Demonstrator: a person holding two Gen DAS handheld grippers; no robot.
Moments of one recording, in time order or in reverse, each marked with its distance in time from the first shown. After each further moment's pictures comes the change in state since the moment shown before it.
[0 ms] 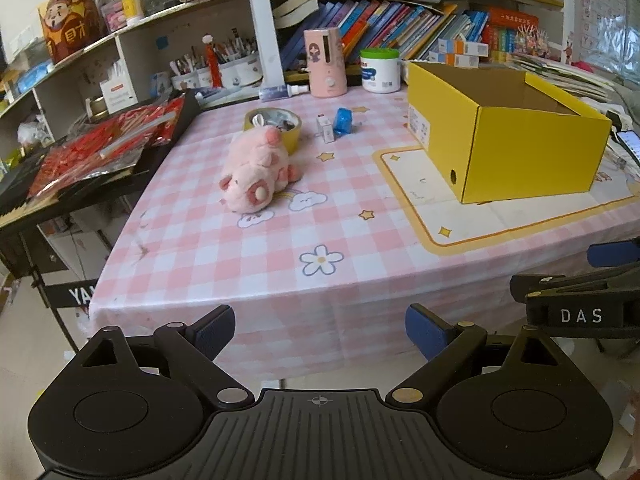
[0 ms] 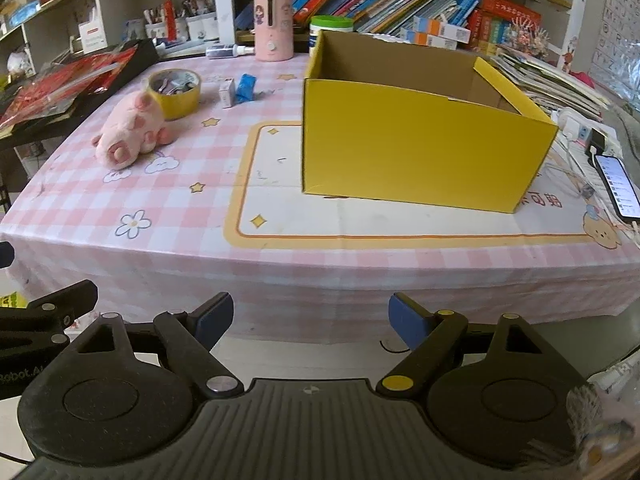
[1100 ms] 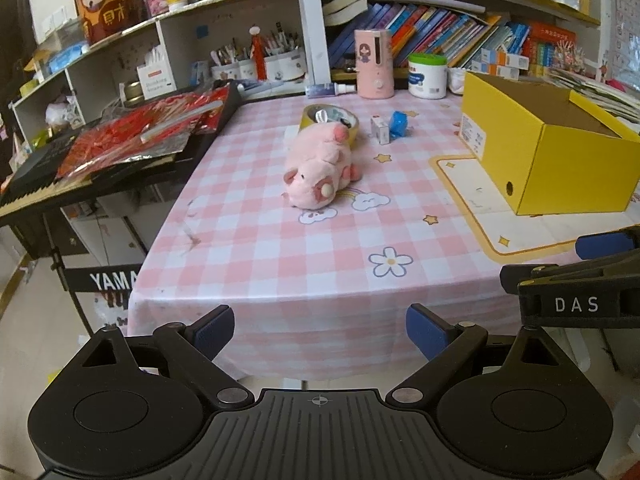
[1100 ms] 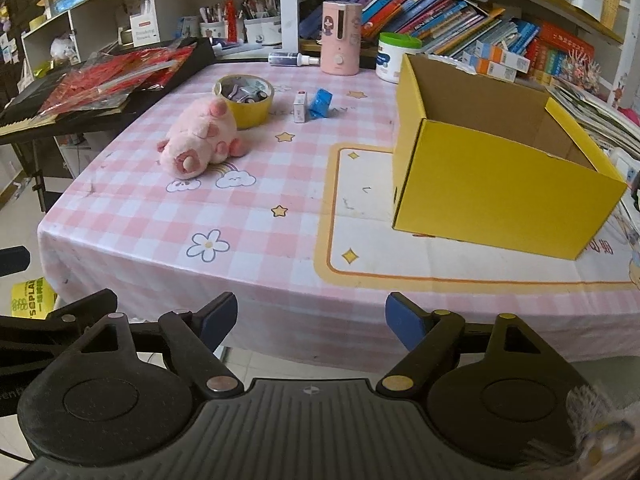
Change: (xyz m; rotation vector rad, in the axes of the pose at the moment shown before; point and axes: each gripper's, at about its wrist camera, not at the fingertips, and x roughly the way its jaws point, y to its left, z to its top) left arm 0.007 0.052 0.000 -0.064 0.002 0.054; right arm 0.011 0.056 0.028 -0.084 -0.023 0.094
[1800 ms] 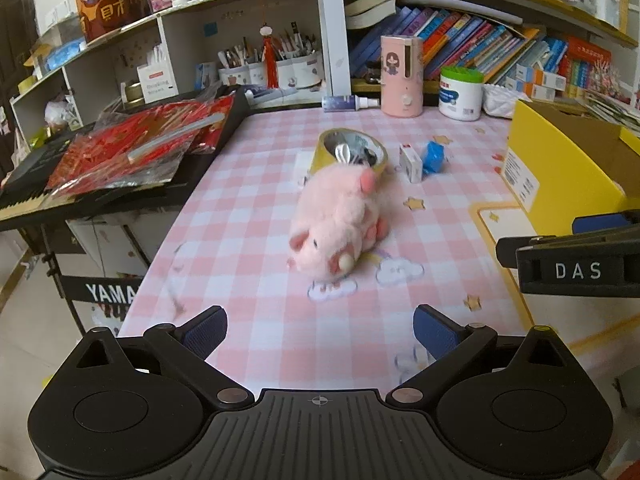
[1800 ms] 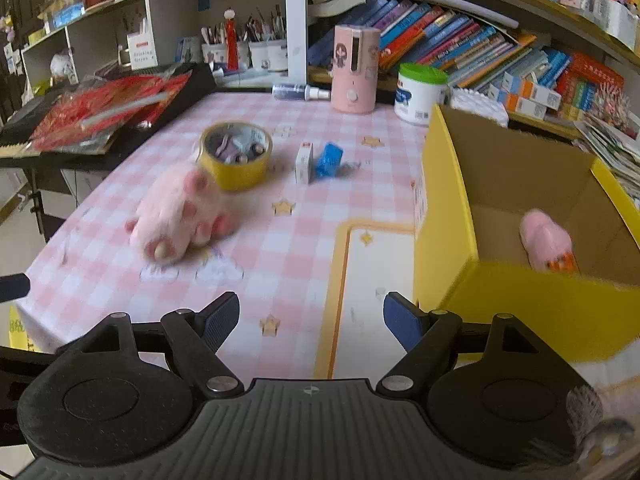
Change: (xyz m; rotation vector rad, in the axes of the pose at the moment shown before) left arm 0.071 0.004 0.066 -0.046 -0.006 0.029; right arm 0.068 -0.011 0.088 -0.021 -0.068 0.037
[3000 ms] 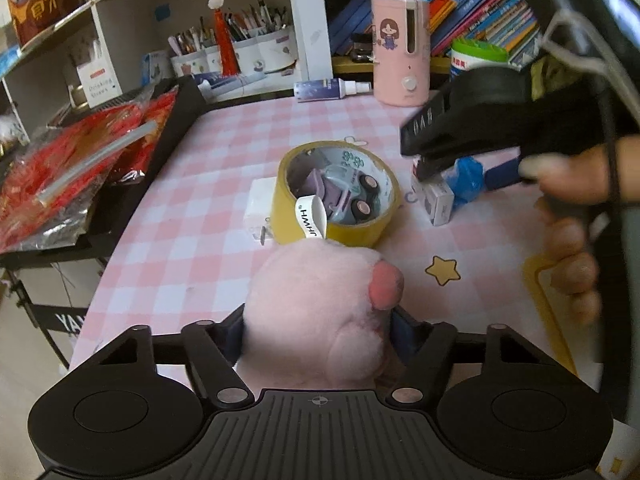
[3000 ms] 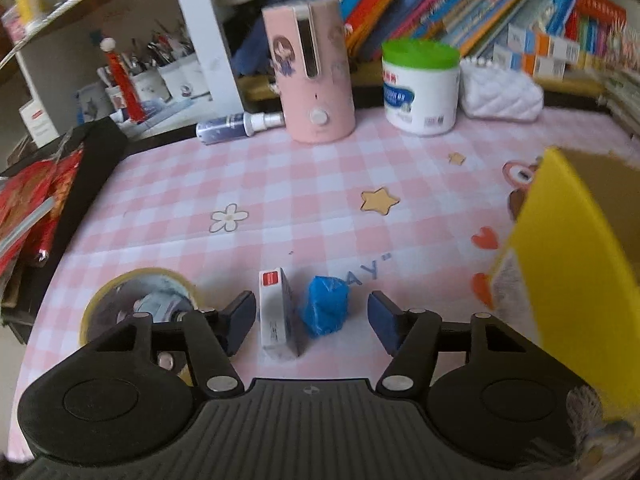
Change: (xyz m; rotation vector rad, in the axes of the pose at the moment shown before) left arm 0.124 -0.016 0.070 0.040 0.073 -0.041; right arm 0.190 -0.028 0.125 0.304 0.078 -0.027
